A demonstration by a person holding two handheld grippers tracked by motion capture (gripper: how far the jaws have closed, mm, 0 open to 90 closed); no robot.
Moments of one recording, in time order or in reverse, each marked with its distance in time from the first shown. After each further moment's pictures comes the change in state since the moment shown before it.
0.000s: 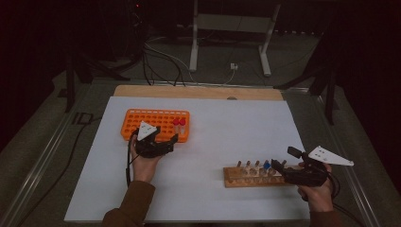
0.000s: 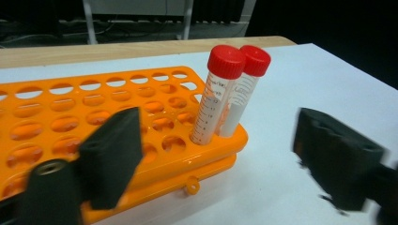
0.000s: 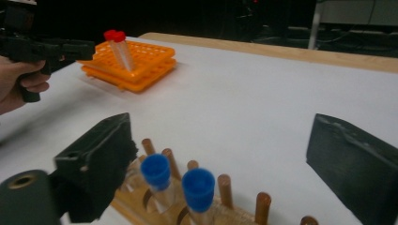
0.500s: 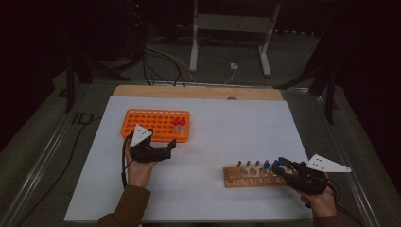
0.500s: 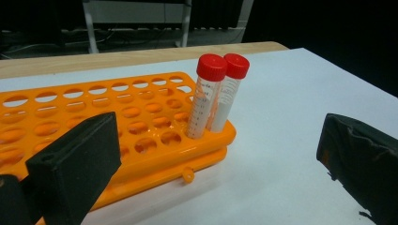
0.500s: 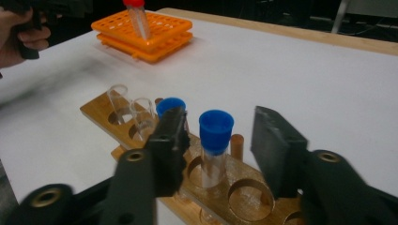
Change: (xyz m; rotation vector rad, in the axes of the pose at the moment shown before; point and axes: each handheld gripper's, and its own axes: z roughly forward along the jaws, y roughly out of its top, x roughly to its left) left arm -0.004 -0.001 -0.024 -0.020 0.000 0.014; right arm -0.001 -0.020 -0.003 0.067 0.056 -0.084
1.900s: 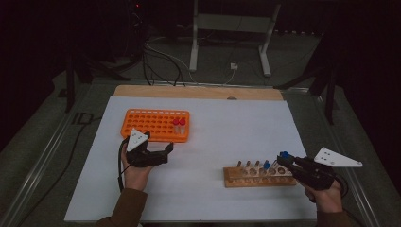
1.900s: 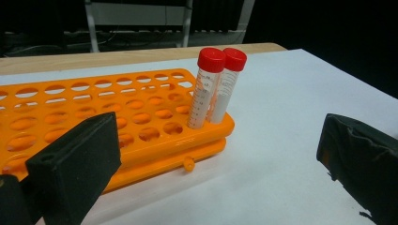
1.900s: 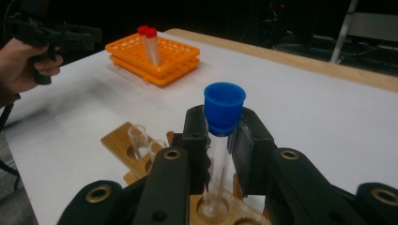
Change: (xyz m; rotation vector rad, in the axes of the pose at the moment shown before) left arm -0.001 -0.006 -0.011 -0.015 0.000 -0.001; right arm 0.004 0.034 -0.016 -0.059 0.019 -0.029
